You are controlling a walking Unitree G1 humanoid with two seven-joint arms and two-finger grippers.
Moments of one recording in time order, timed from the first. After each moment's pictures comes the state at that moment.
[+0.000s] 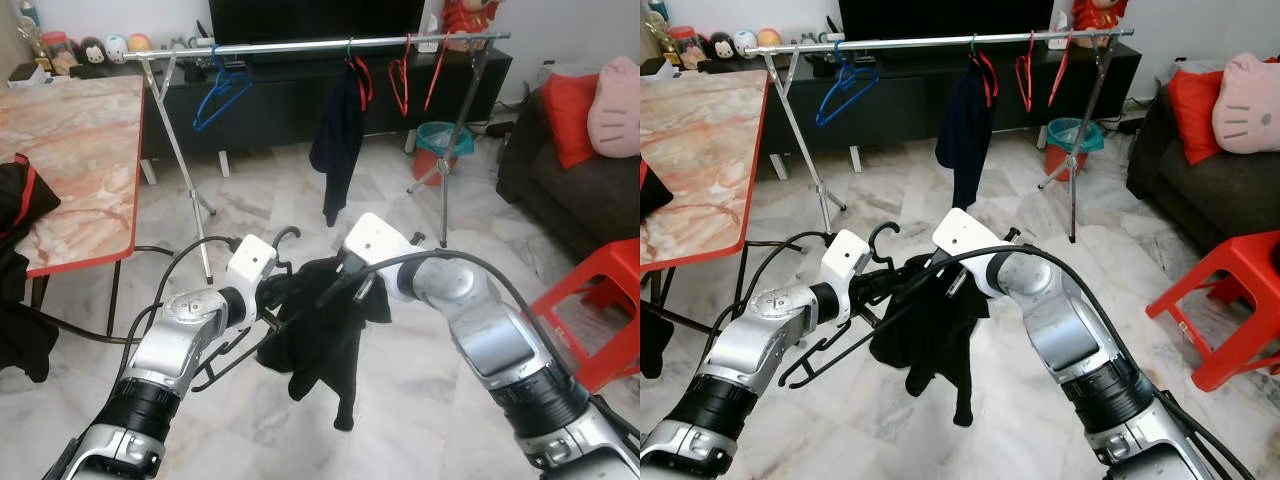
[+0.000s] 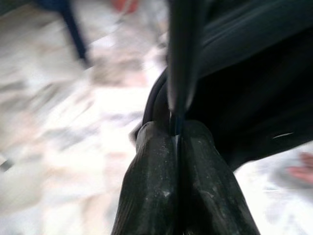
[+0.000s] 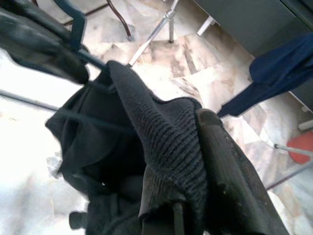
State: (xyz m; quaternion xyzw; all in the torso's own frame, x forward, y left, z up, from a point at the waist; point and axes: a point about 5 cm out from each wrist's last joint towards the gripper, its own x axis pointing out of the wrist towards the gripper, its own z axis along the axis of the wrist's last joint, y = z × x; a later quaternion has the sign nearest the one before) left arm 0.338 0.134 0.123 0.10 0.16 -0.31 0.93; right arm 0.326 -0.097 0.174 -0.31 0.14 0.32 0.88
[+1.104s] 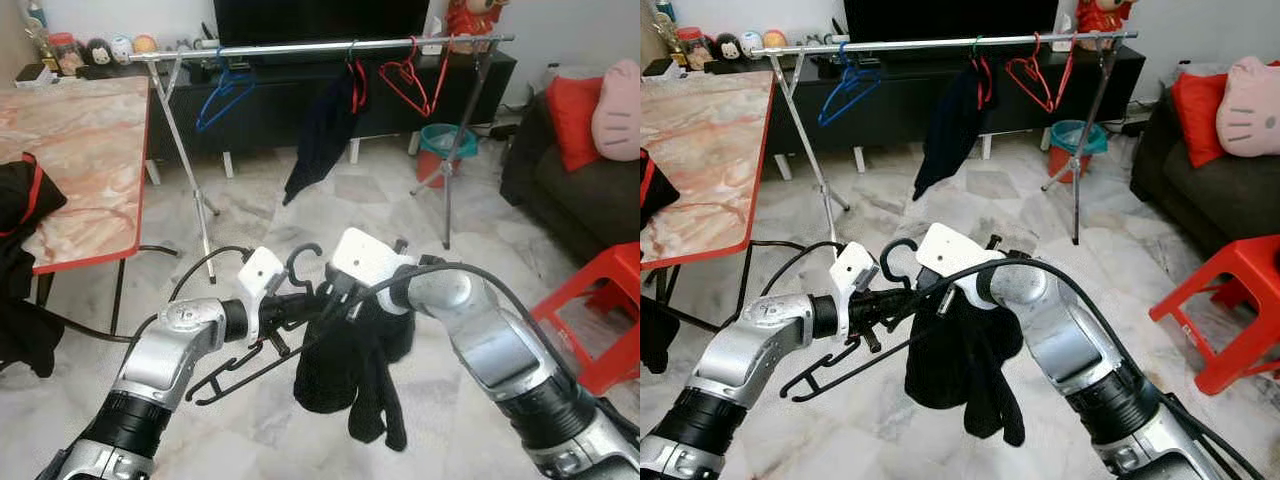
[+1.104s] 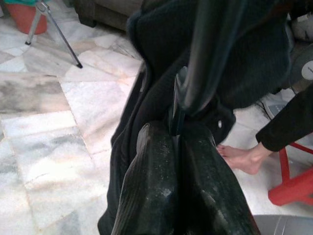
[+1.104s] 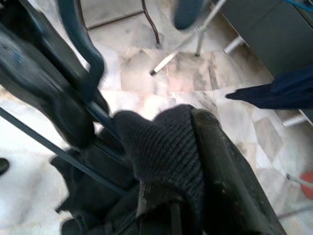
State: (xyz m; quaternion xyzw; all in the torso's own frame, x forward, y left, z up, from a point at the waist) left arm 0.303 0.117 0.135 0.04 0.13 -0.50 0.85; right arm 0.311 -0.094 0.177 -0.34 0.13 0.40 0.84
